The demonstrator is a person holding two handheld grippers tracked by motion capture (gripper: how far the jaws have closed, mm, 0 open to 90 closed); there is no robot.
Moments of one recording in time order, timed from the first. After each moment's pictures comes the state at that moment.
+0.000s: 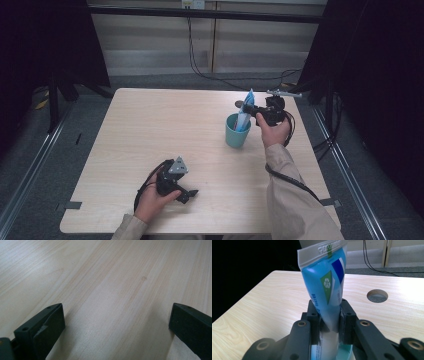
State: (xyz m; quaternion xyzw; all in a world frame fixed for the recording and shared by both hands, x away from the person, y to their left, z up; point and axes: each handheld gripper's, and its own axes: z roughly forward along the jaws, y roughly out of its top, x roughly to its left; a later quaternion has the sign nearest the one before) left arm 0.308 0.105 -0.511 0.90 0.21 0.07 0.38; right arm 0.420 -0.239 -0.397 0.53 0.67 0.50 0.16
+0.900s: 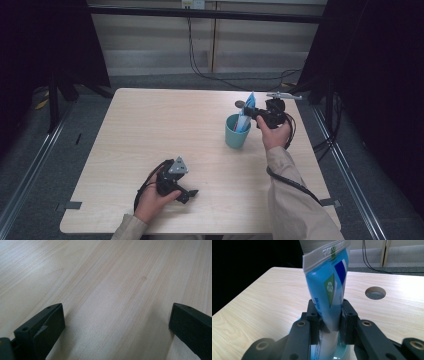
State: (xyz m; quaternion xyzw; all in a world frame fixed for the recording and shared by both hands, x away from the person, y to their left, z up) left arm 0.308 0.105 -0.511 0.90 0.21 0.07 0.38; right arm 0.414 -0.240 -0.401 0.52 0.68 0.49 0.16
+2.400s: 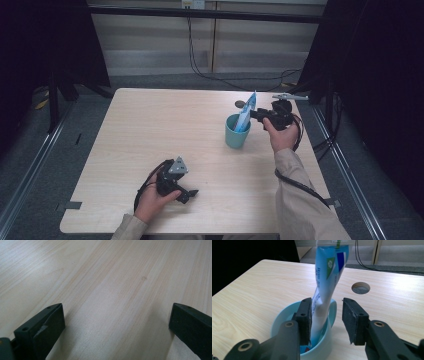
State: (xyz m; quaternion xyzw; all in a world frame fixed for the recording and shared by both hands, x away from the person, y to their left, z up) left arm 0.308 0.105 -0.511 0.90 0.21 0.07 0.38; right arm 0.408 -0.258 -0.399 0.52 0.69 0.46 0.18
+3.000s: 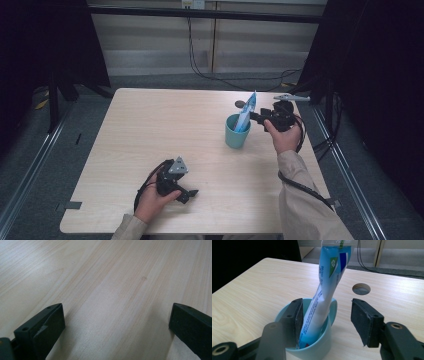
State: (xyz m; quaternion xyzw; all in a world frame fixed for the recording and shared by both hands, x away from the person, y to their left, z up) left arm 0.308 0.105 -0.511 0.90 0.21 0.07 0.38; right arm 0.403 -0.261 -0.397 0.51 0.70 0.46 0.19
